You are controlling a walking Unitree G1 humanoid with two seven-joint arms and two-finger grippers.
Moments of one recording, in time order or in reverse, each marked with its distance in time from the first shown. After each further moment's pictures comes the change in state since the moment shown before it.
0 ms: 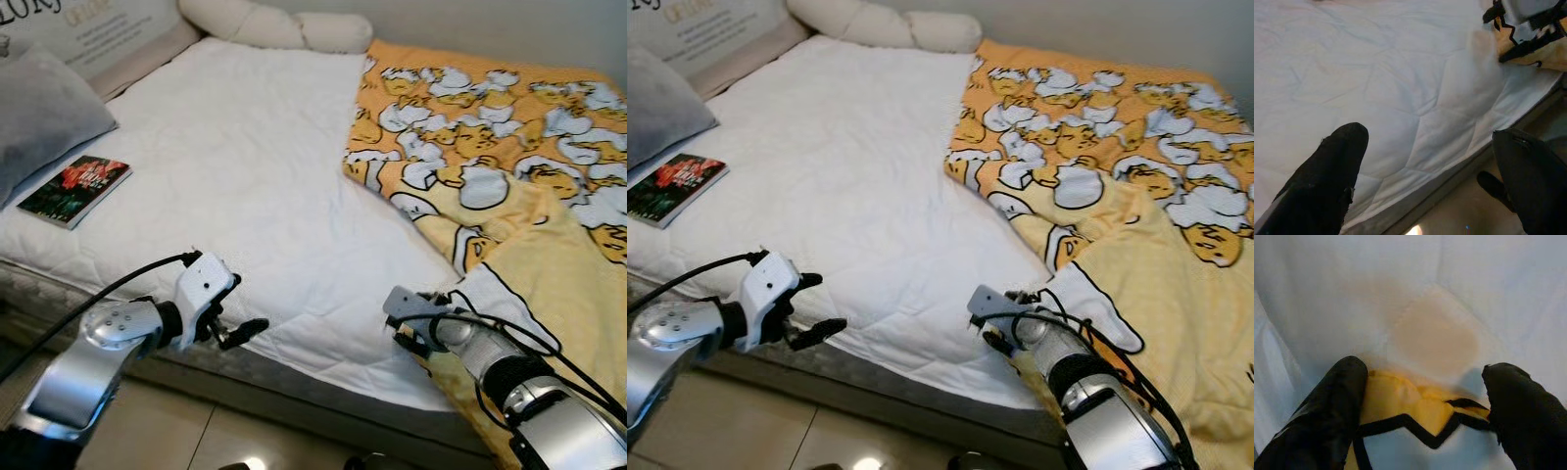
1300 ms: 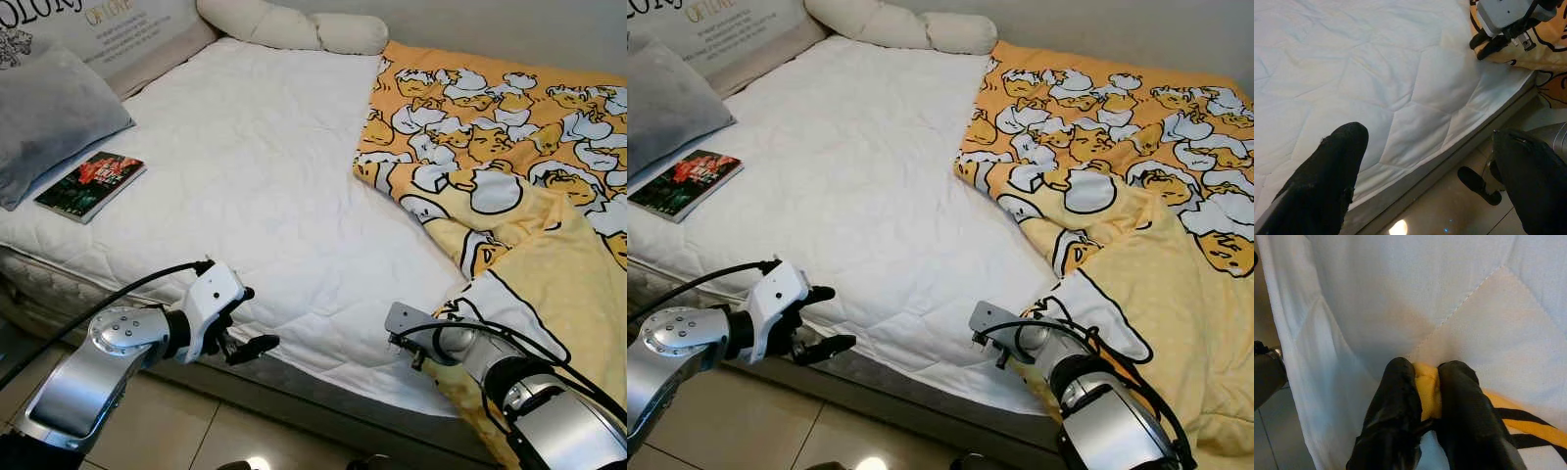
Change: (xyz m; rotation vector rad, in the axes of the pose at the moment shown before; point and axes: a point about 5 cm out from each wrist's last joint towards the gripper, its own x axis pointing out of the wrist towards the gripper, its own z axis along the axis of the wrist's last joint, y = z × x) left arm 0.005 -0.013 0.002 -0.022 0.010 -0.082; right arm -0.001 0.007 -0.009 0.004 0.049 0.153
